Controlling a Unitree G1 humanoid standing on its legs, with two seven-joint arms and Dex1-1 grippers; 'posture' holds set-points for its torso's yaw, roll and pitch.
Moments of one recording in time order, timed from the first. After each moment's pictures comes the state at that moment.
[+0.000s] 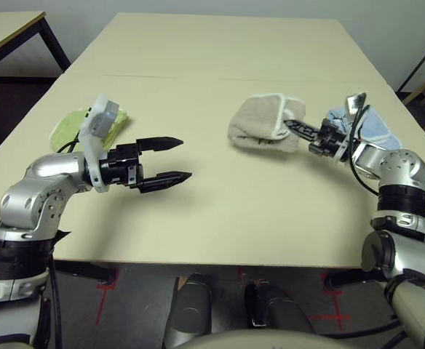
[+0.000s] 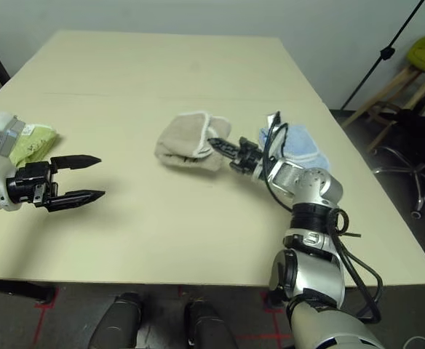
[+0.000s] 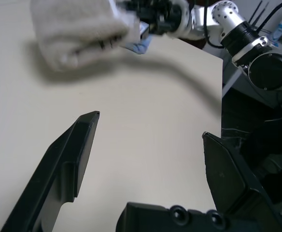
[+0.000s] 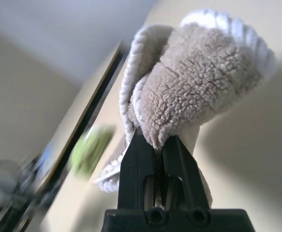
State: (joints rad) left arm -0.39 0.81 0.13 -0.11 -0.66 0.52 -1.23; right arm -0.77 -0.38 -0.61 0.34 0.71 0.92 0.57
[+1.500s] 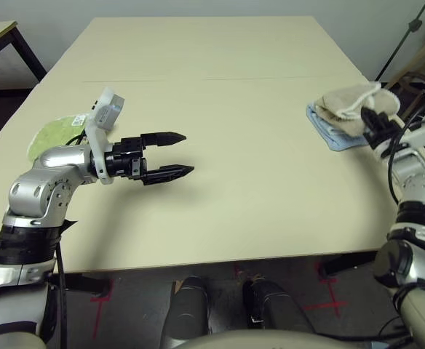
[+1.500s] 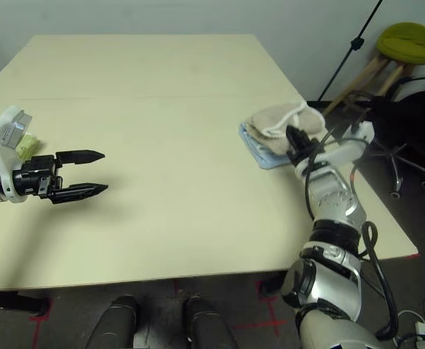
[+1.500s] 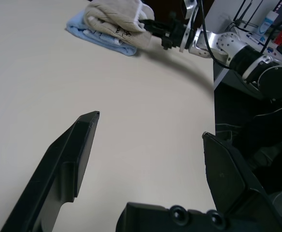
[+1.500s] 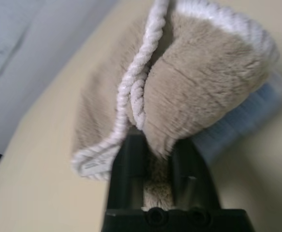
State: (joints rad) left arm -0.42 0.81 0.12 -0.06 -0.64 0.53 -1.24; right arm -0.58 -0.42 -0.62 0.59 0.69 0.47 0.38
